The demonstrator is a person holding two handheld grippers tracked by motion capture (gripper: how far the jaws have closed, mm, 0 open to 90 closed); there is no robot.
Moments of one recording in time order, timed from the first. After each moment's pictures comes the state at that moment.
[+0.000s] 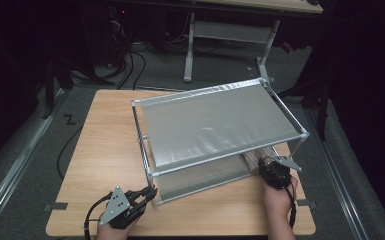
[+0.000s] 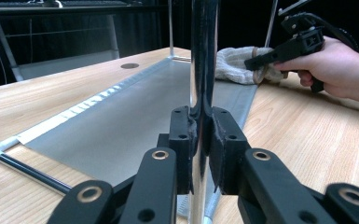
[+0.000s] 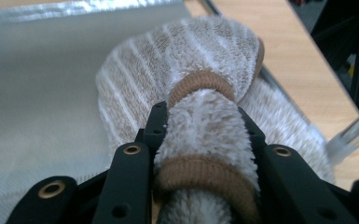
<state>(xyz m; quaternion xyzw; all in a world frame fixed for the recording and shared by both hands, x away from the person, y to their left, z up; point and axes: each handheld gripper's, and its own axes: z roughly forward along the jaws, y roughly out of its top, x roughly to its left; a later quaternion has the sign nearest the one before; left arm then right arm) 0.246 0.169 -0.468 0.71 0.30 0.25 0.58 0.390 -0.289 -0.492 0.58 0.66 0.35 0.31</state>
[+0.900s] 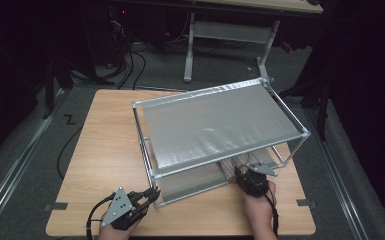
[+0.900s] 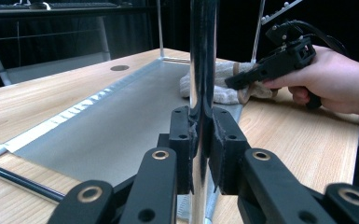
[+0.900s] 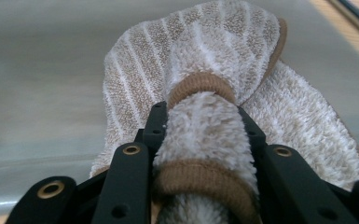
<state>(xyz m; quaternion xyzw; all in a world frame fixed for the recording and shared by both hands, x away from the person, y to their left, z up) 0.246 0.164 -0.469 0.72 0.29 0.24 0.59 0.364 -0.220 -0.496 0.52 0.73 0.36 0.27</state>
